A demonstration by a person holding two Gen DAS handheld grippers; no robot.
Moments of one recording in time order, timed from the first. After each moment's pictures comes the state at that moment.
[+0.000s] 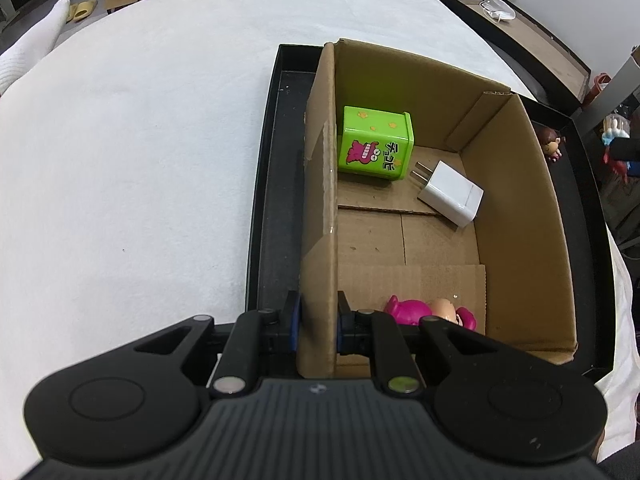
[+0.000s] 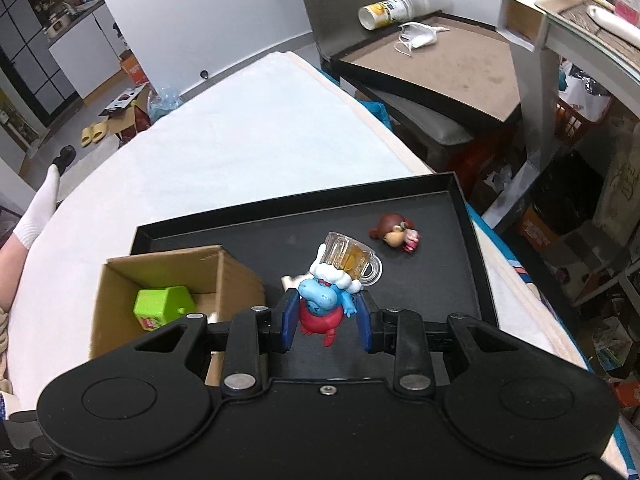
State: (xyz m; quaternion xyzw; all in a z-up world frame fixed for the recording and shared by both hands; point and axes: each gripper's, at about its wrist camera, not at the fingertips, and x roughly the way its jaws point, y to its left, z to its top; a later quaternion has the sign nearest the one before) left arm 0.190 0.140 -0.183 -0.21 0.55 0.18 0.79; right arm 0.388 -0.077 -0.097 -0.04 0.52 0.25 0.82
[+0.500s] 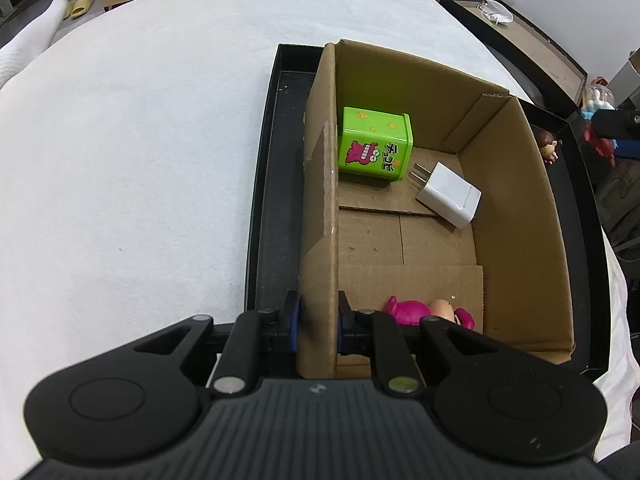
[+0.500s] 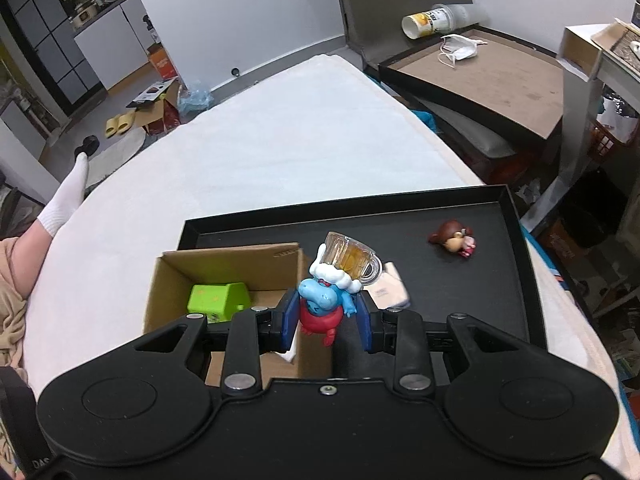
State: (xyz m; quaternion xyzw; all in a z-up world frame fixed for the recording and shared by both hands) left arm 0.187 0.142 -0.184 -0.22 0.54 0.18 0.79; right arm 0.363 -0.037 -0.083 -0.05 0.51 0.28 0.81
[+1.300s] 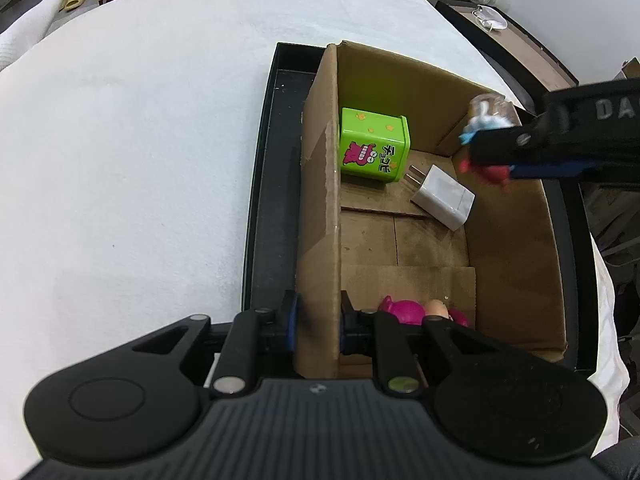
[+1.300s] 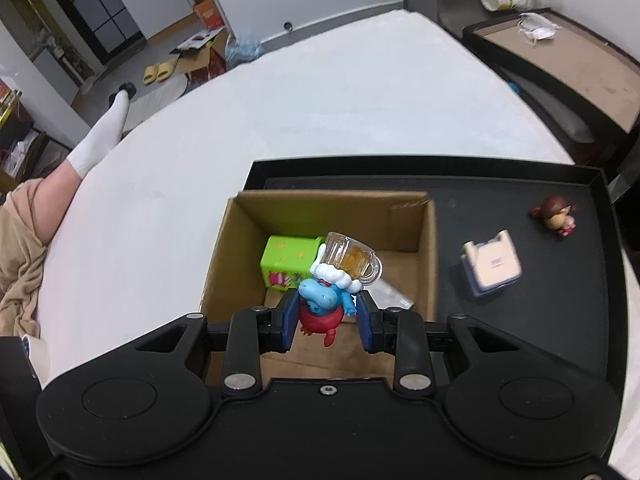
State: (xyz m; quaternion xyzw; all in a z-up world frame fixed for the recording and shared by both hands) left arm 0.182 0.149 -0.186 -0.24 0.53 0.16 0.80; right arm 0.322 0.031 -0.110 -0.08 0.54 0.34 0.77
